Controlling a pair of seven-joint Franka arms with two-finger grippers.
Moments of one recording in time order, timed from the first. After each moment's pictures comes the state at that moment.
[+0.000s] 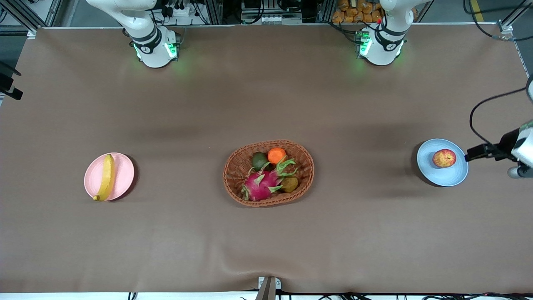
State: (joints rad) left arm 0.36 0.19 -0.22 -1.72 0.02 1.89 0.09; right arm -0.06 0.01 -0.12 -1.41 0.05 1.40 -0.08
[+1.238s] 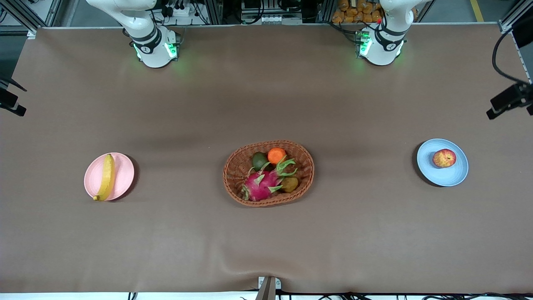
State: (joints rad) left arm 0.36 0.03 -0.35 -1.41 0.02 1.53 -0.10; right arm -0.06 0.05 -0.11 -1.41 0.05 1.49 -0.08
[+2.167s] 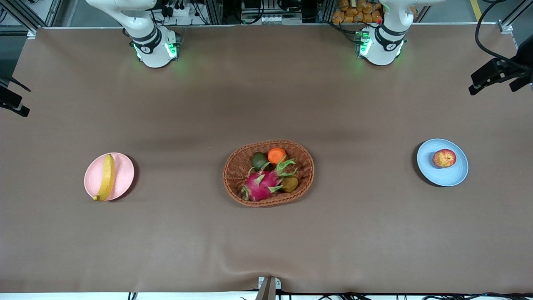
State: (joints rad) left arm -0.03 -0.07 -0.02 -1.53 0.02 1.45 -0.12; right arm -0.05 0.05 -0.10 -1.41 0.04 1.50 -0.09
